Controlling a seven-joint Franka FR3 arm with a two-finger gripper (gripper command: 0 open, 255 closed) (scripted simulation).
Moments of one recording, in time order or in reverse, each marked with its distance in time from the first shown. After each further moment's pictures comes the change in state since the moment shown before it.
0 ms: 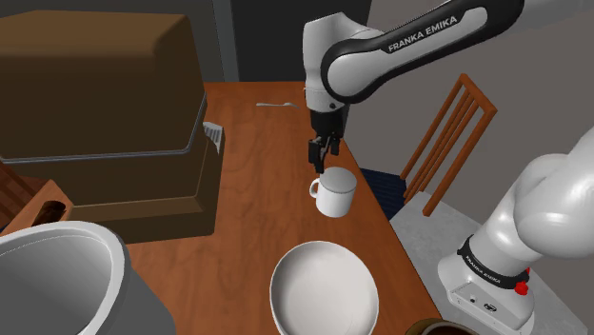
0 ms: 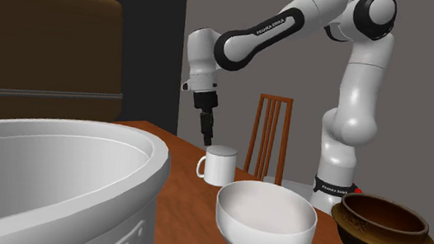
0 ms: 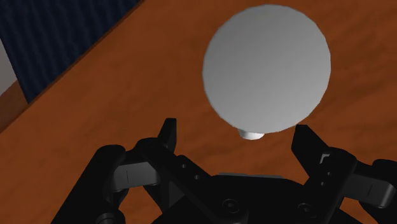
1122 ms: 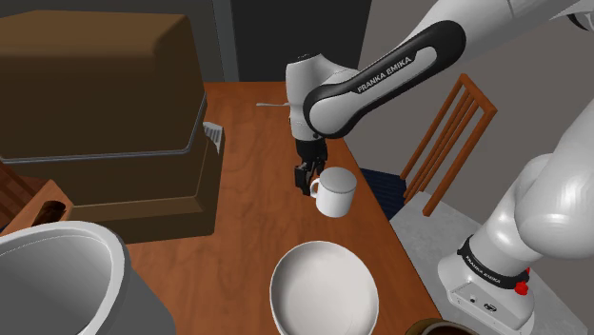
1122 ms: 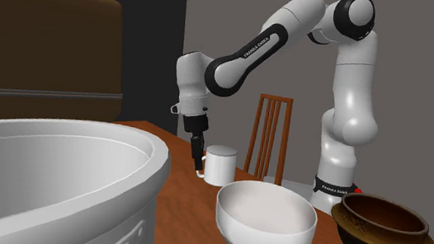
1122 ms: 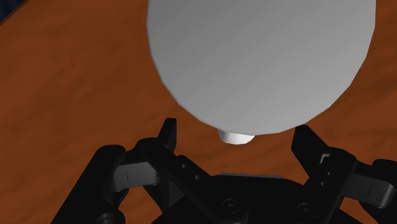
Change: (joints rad) arm 0.025 0.175 0.029 0.000 -0.018 0.162 0.017
